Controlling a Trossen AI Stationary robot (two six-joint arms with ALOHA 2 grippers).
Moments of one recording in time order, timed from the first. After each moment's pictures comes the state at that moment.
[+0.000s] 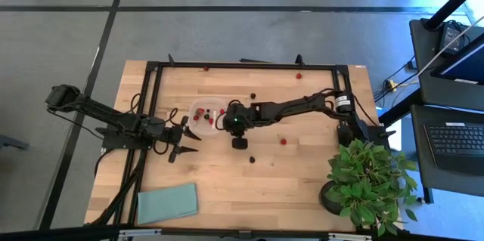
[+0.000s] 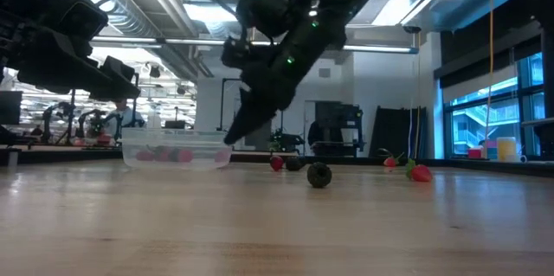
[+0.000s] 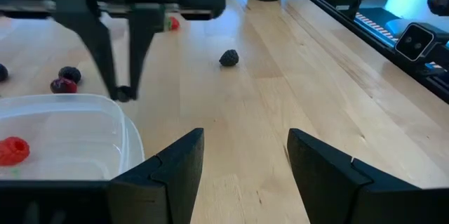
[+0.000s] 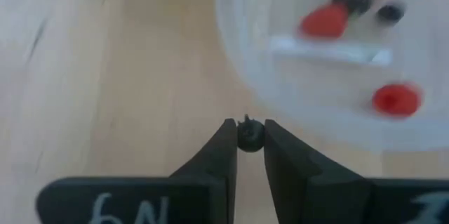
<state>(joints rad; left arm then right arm) -0.21 0.71 0.01 0.37 -0.04 -0.05 -0.05 2.12 1.48 -0.25 -0.01 -0.14</state>
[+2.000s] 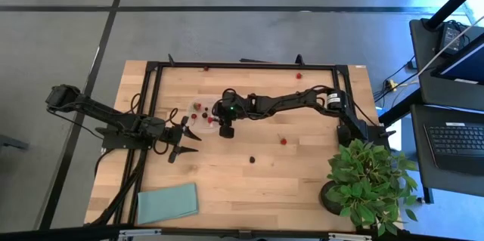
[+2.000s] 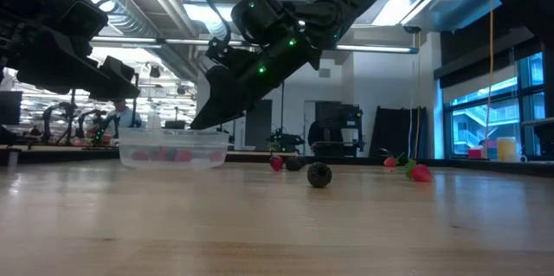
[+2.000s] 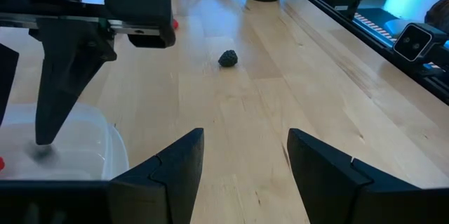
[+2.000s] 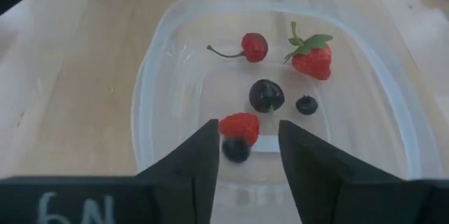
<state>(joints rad) -0.21 0.71 0.01 0.37 -0.04 -0.05 -0.12 2.21 1.54 0.03 -0.02 -0.14</state>
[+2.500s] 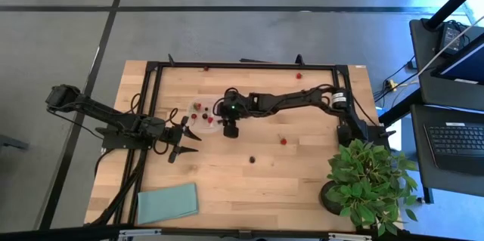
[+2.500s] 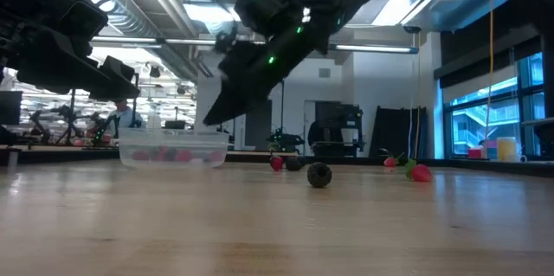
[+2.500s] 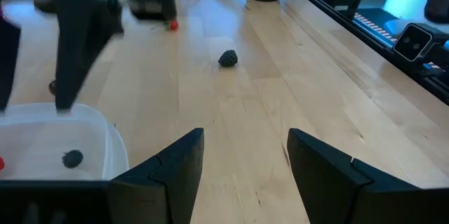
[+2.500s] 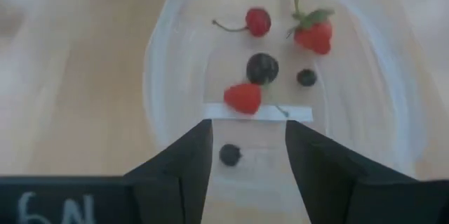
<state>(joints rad) -0.21 0.71 0.01 0.37 -0.04 -0.05 -0.12 2.15 1.54 -0.12 -0.02 -0.14</state>
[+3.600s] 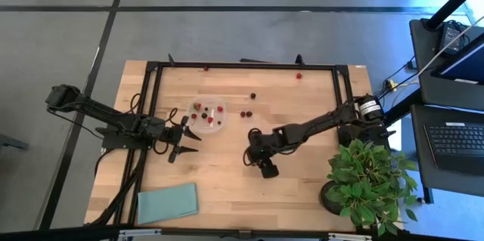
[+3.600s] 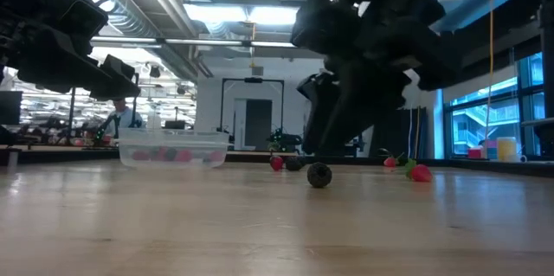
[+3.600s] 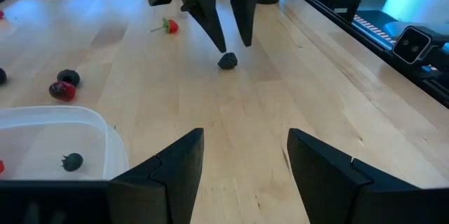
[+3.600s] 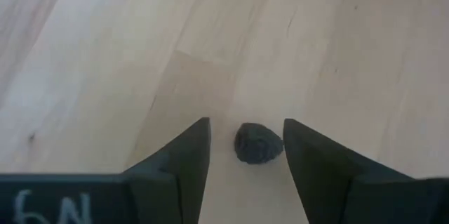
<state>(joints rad) -0.21 0.71 0.01 0.38 -0.04 -0.05 0.20 1.86 1.09 -0.20 -0.10 -0.11</state>
